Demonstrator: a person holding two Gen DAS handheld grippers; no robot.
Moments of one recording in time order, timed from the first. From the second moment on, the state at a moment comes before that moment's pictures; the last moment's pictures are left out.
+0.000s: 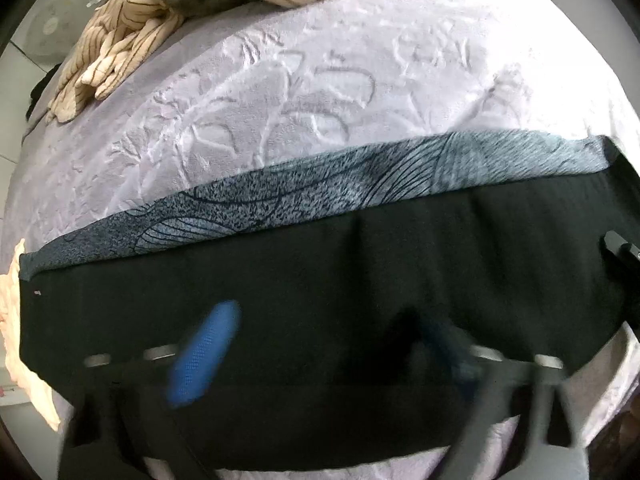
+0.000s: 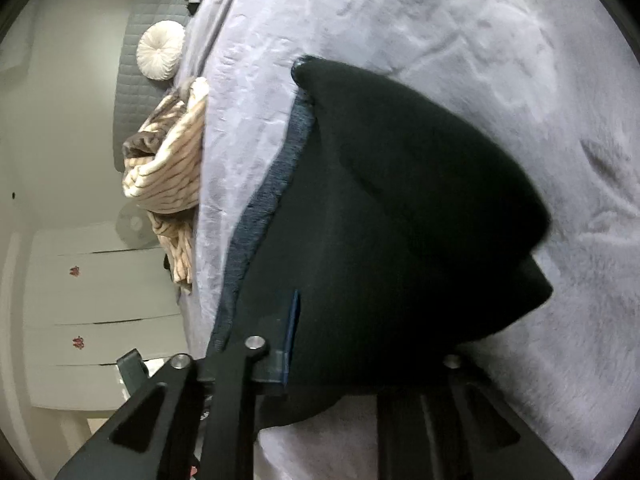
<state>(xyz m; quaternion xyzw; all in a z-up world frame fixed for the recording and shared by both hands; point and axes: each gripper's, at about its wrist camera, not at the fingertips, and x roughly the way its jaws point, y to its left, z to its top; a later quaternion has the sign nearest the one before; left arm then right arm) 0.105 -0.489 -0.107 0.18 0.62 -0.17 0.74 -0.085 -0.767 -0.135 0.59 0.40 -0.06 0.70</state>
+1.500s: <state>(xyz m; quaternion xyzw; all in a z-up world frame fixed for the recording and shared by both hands) 0.159 -0.180 -0.068 0.09 0.60 -0.09 0.79 0.058 -0.343 -0.037 -0.02 0.57 0.00 0.82</state>
